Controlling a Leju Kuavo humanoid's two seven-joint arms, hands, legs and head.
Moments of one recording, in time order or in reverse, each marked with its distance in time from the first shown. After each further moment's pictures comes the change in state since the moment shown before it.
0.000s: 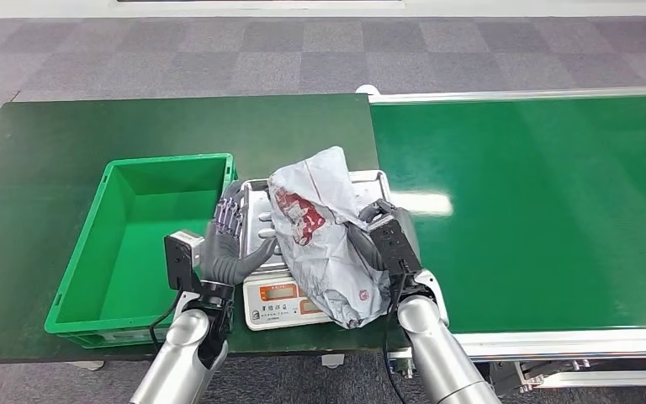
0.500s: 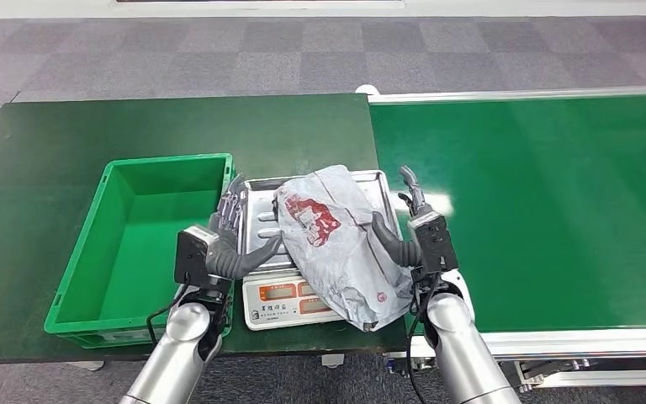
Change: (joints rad) left arm -0.043 0.028 -0.028 0.001 -0.146 0.053 0.027; right arm 0.037 -0.072 -0.051 -0.118 -0.184 0.144 -0.034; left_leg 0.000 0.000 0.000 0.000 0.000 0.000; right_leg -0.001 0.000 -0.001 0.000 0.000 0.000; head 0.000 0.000
